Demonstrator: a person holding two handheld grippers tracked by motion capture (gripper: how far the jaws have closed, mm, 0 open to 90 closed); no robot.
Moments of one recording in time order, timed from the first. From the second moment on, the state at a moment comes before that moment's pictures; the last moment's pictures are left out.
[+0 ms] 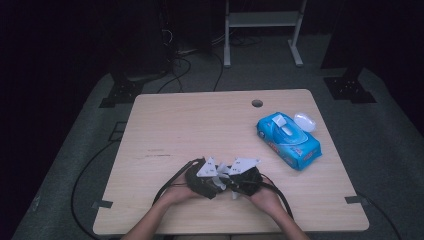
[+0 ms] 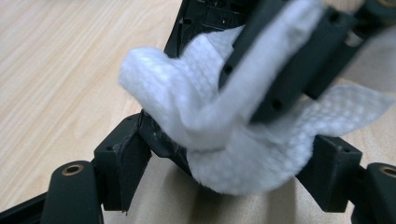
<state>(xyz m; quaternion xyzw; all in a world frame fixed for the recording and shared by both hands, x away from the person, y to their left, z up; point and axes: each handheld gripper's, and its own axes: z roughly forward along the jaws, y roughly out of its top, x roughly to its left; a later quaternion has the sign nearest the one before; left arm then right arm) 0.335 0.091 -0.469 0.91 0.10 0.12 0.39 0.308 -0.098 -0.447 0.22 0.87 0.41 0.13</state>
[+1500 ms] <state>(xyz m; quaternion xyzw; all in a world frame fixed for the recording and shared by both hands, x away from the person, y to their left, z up) 0.333 0.091 -0.467 0.91 0.10 0.12 0.39 0.327 -0.105 -0.442 0.28 0.84 0.42 0.17</state>
